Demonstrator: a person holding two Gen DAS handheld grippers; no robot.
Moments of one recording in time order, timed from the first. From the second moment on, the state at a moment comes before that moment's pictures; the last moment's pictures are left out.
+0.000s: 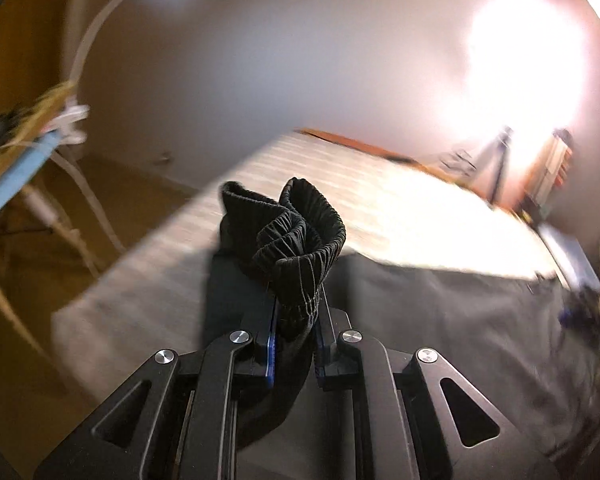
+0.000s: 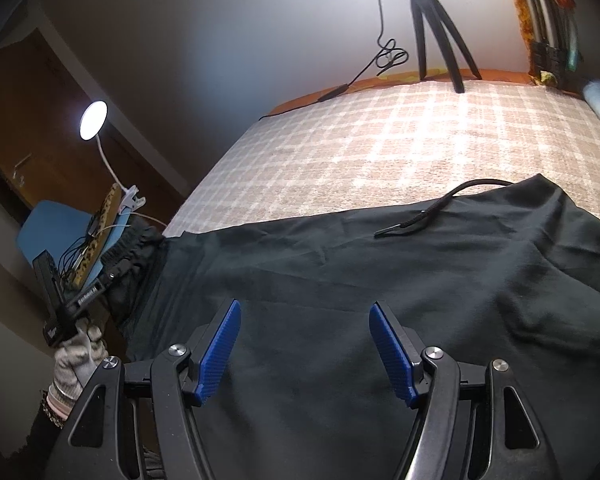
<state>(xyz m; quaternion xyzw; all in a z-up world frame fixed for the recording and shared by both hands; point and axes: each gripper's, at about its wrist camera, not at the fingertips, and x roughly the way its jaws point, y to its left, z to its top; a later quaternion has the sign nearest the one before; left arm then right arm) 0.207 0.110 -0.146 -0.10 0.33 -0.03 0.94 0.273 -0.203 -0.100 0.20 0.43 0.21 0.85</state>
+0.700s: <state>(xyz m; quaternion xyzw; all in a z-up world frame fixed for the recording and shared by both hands) 0.169 -0.038 -0.155 0.12 0.31 -0.15 0.93 0.340 -0.098 -0.124 0.38 0.51 0.34 0.69</state>
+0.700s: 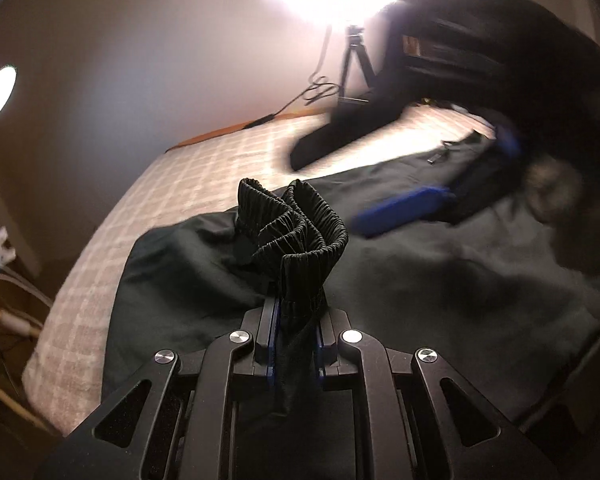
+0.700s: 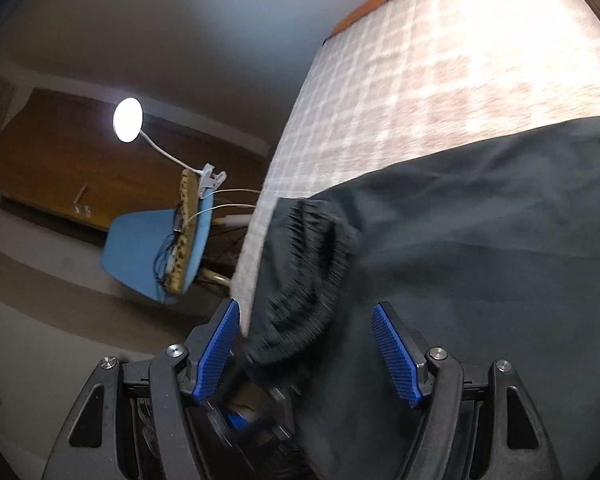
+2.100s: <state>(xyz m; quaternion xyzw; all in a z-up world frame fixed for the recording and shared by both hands) 0.192 -0.053 -0.120 0.07 0.38 -0.28 0.88 0.271 -0.230 -0.094 0.28 0.52 0.19 0.78</state>
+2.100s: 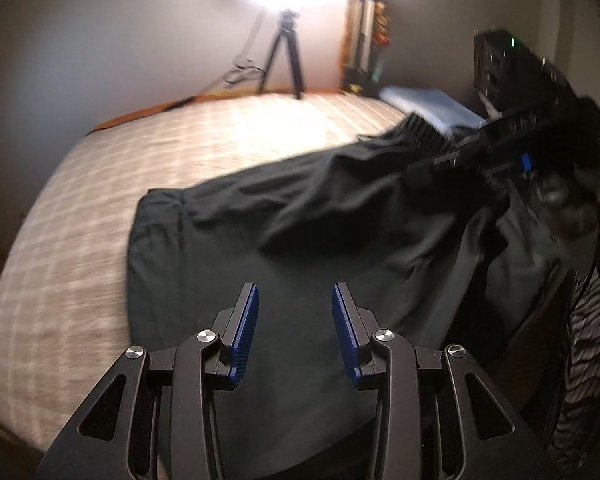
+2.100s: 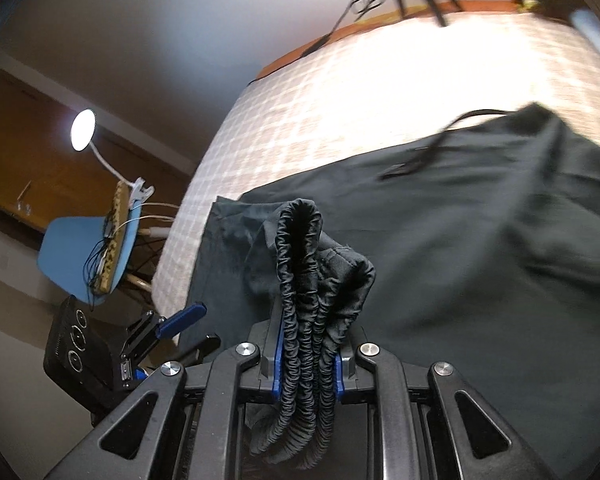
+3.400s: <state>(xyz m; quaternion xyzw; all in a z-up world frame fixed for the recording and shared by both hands) 0.206 -0.142 -0.117 0.13 0.38 -0.34 0.85 0.140 -0.512 -0.087 0.26 0.53 -0.04 0.80</state>
